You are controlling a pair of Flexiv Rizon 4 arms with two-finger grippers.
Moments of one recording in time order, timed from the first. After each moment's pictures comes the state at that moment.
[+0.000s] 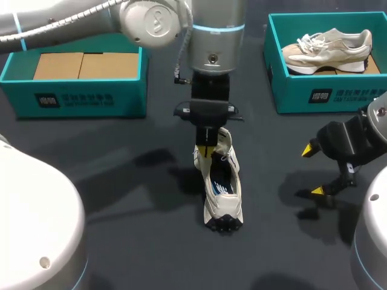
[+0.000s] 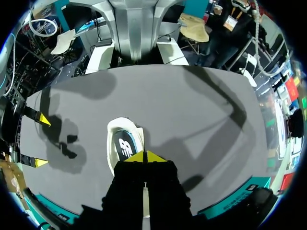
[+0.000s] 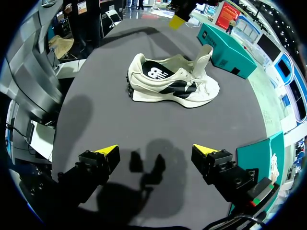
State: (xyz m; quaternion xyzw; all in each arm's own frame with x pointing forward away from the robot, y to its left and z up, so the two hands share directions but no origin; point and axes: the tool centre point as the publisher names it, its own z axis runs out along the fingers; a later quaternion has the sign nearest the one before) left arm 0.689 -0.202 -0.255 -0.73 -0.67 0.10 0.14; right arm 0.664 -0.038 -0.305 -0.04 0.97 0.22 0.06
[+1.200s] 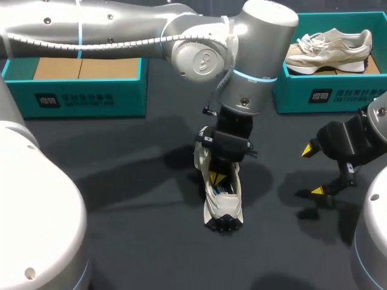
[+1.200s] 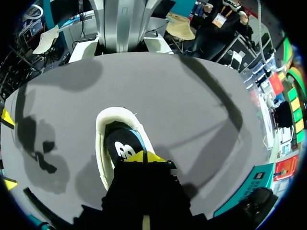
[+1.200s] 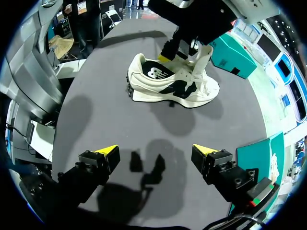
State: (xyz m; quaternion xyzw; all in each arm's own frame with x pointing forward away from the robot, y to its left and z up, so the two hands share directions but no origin) left arm 0.678 -0.221 -0.339 -0.75 -0.63 0.05 0.20; right arm 0.664 -0.038 -0.305 -0.04 0.97 0.22 0.06
